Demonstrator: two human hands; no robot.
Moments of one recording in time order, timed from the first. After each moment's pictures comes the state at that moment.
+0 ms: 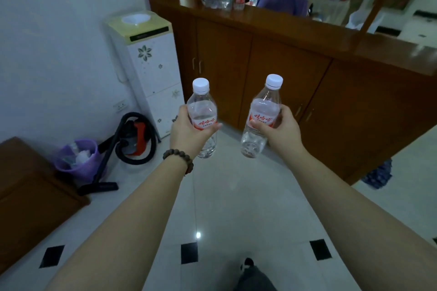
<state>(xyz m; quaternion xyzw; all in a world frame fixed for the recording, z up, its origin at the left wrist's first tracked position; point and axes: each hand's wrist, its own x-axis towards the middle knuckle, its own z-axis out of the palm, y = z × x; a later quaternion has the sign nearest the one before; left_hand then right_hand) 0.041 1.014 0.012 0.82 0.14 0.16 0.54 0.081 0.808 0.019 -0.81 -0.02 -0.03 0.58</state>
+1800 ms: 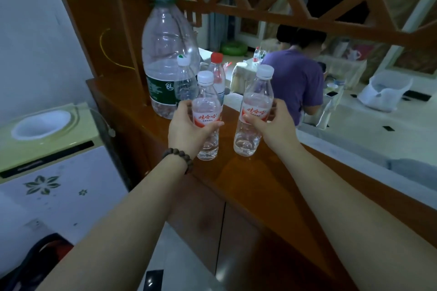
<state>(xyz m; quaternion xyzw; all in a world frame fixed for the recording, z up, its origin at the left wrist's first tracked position) 0.833 1.008 0.097 0.82 0.13 0.27 0.49 0.889 0.822 0.112 -0.83 -0.12 -0.09 0.54</state>
